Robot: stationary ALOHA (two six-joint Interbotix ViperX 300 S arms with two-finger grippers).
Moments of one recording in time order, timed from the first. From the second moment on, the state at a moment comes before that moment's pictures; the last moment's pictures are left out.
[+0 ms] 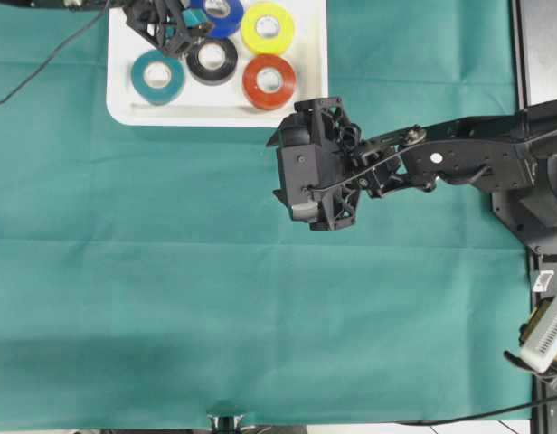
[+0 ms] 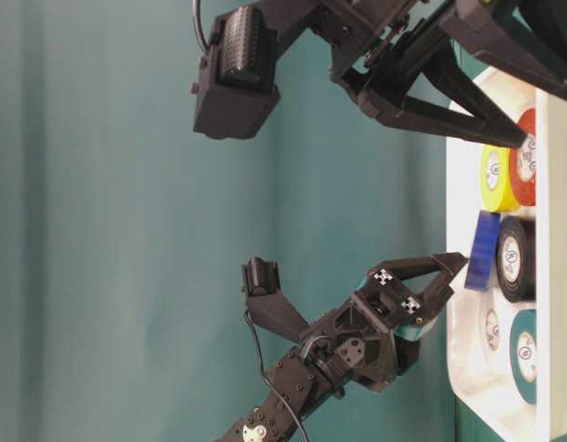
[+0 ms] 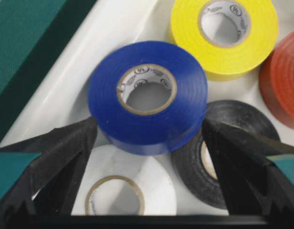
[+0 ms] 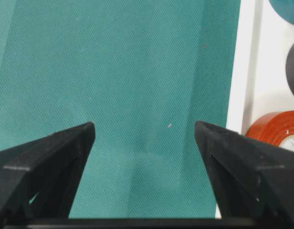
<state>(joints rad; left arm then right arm) 0.49 0.17 0.51 -0.02 0.09 -0.05 0.06 -0.03 0.73 -0.71 0.19 0.65</state>
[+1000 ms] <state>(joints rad) 0.14 -0.01 0.69 -0.02 0.09 -0.05 0.06 -0.03 0.73 -0.71 0.19 0.65</state>
